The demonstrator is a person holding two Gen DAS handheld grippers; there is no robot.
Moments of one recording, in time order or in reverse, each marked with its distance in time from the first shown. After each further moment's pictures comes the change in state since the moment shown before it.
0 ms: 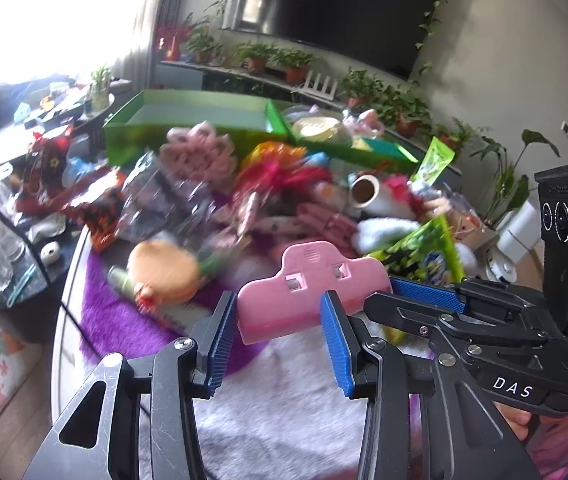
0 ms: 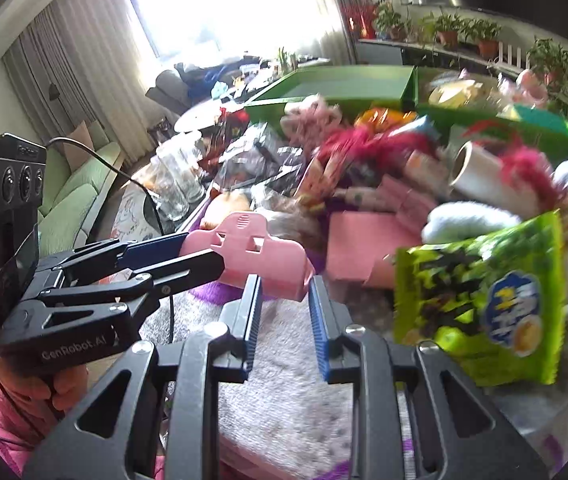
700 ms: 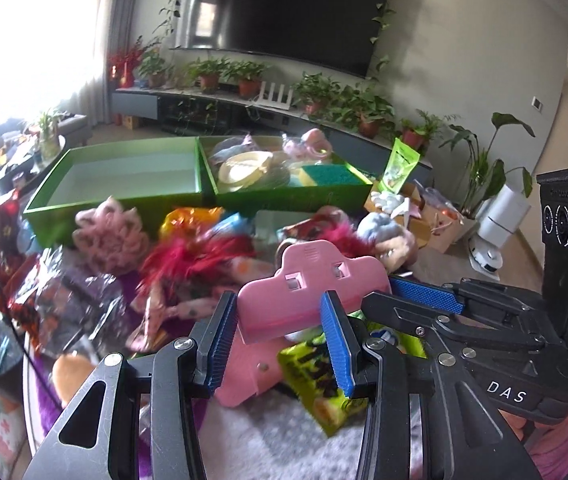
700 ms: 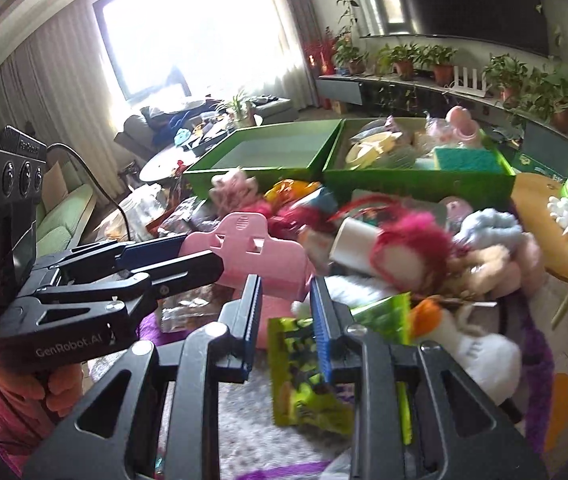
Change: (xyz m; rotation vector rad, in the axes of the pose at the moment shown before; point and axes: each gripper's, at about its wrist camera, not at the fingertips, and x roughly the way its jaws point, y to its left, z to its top) left arm 0.042 -0.073 0.069 0.132 -0.024 -0.077; right arm -0.042 -0.076 0.036 0.059 -0.121 -0.106
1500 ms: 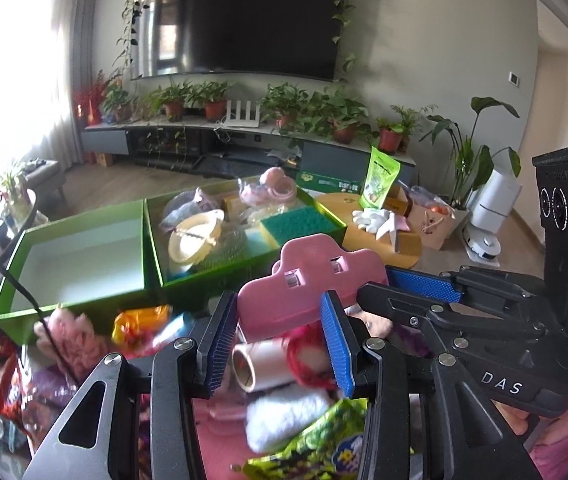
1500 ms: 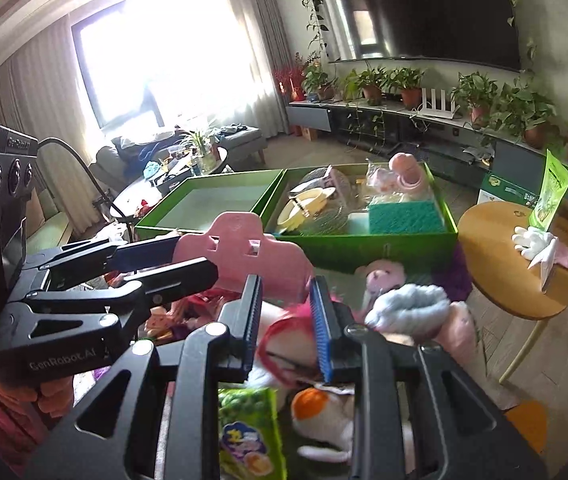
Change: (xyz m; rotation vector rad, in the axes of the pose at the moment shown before) left arm 0.050 -0.048 0.077 0.151 -0.032 -0.022; right arm -0.009 -0.070 0.057 0.025 -0.089 -0.082
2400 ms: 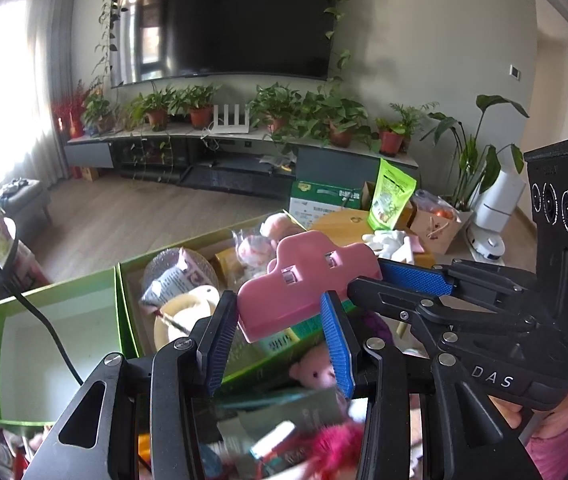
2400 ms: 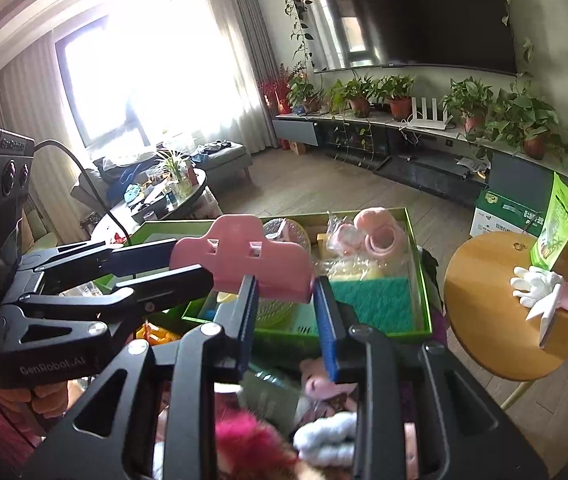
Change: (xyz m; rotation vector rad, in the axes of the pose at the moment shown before) left arm 0.084 0.016 0.087 0.053 0.016 -0.022; right arm 0.069 -0.073 0.079 0.027 -0.033 -0.010
